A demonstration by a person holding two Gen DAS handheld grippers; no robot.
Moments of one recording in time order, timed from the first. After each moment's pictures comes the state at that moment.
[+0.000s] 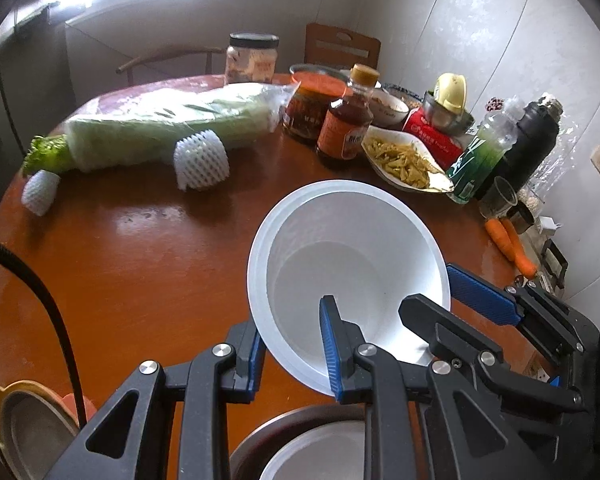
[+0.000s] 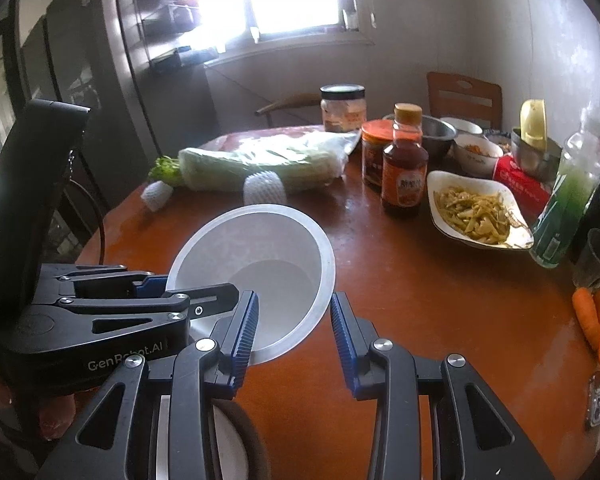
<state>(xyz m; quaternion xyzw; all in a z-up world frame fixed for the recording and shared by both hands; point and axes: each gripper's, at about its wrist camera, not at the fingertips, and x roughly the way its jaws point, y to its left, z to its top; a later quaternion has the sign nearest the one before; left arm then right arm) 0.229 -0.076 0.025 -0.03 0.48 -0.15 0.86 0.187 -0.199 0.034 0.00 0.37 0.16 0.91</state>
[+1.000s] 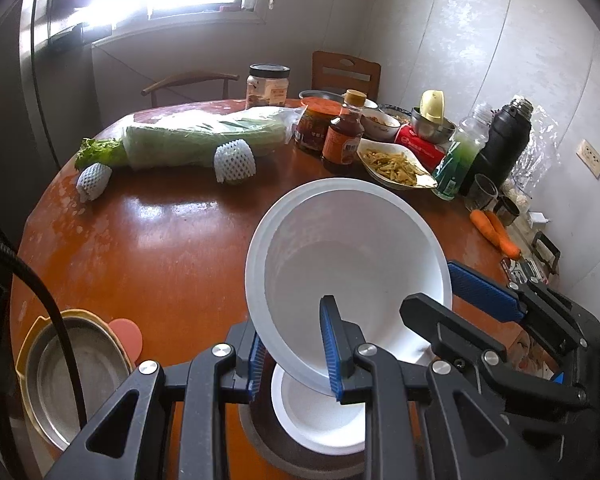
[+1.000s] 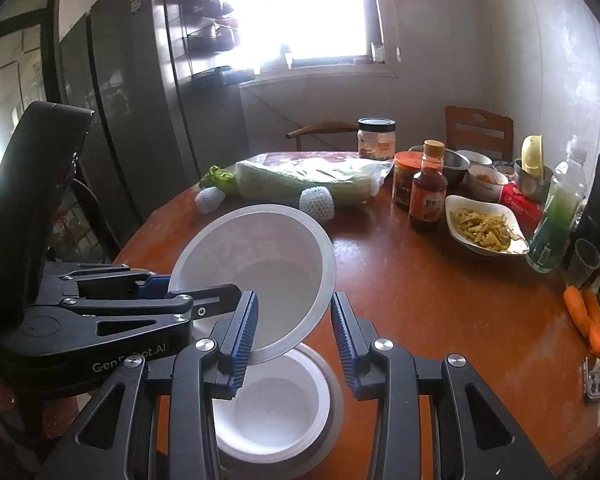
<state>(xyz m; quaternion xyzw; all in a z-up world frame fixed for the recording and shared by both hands) 0.135 -0.050 0.055 -0.02 0.44 -0.14 0.89 0.098 -0.171 0.061 -0.02 0.32 0.19 0.93</state>
